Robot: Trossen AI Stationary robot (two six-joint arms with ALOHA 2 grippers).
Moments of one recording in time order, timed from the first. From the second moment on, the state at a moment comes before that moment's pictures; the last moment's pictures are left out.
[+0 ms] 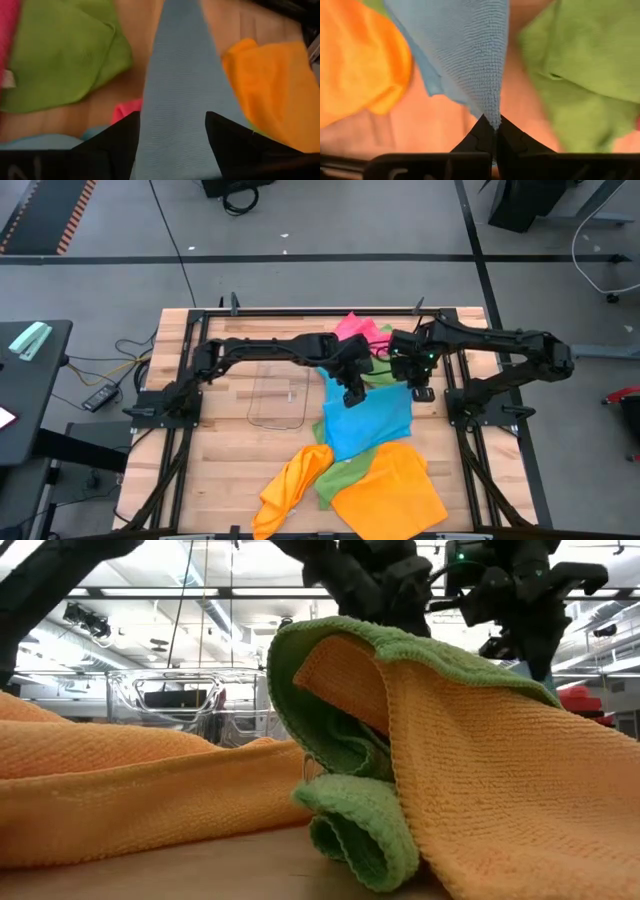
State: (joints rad) left arm 0.13 2.20 1.97 -0.67 0.26 -0.17; right arm -0.27 1.26 1.02 -1.26 -0.23 -0.23
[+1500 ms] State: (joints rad) left arm 0.22 2.35 1.97 -0.92 0.58 0.02; right arm -0.15 1.27 1.05 -1.25 -0.22 -0.14
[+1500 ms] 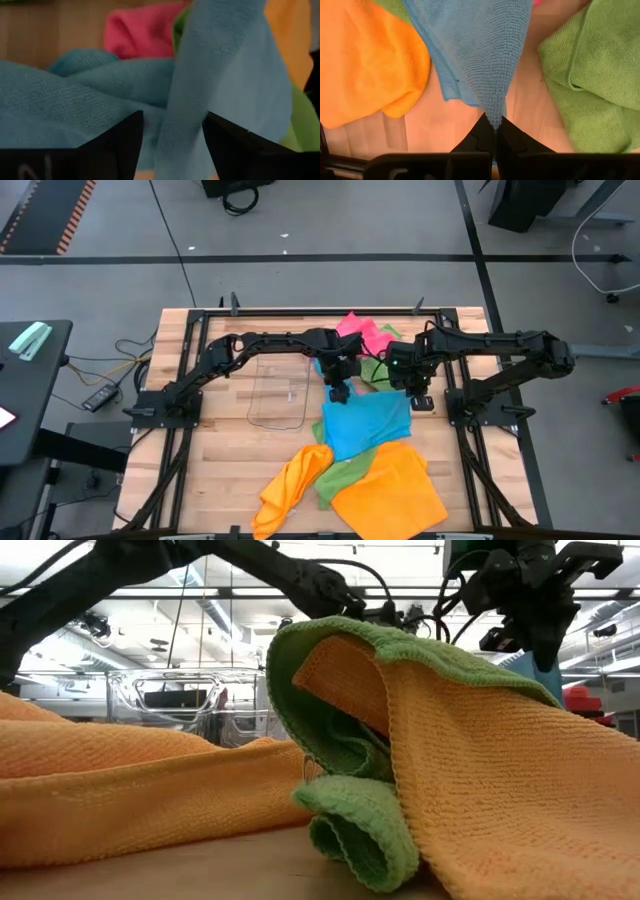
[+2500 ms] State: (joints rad) left arm 0.16 2.34 1.97 -1.10 0.43 0.14; right arm -0.15 1.27 1.05 -1.24 -0.22 -0.17
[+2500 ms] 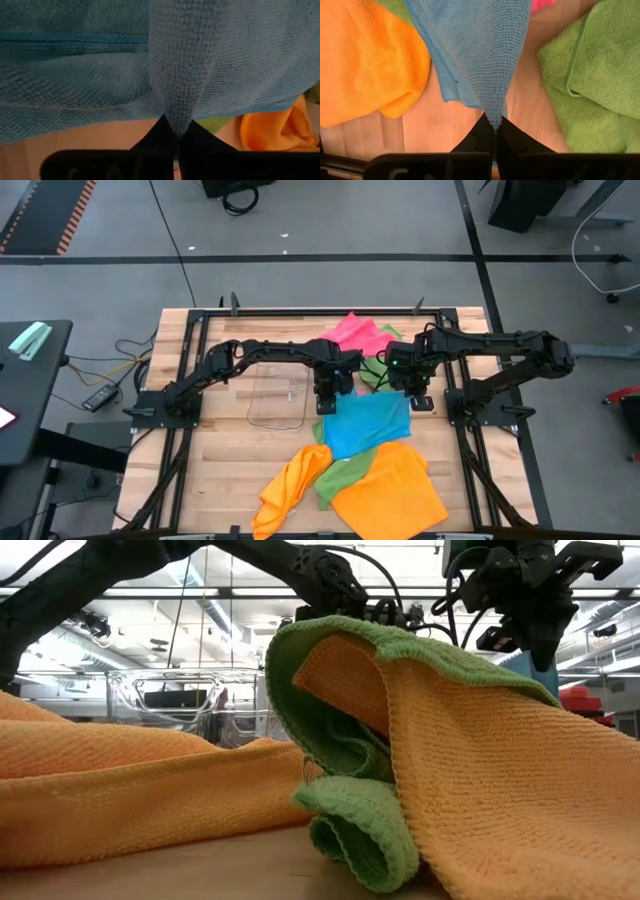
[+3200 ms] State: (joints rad) left arm 0.27 2.30 2.10 -1.21 0.25 0.12; right arm -0.27 1.27 1.05 -1.23 0.03 -0.12
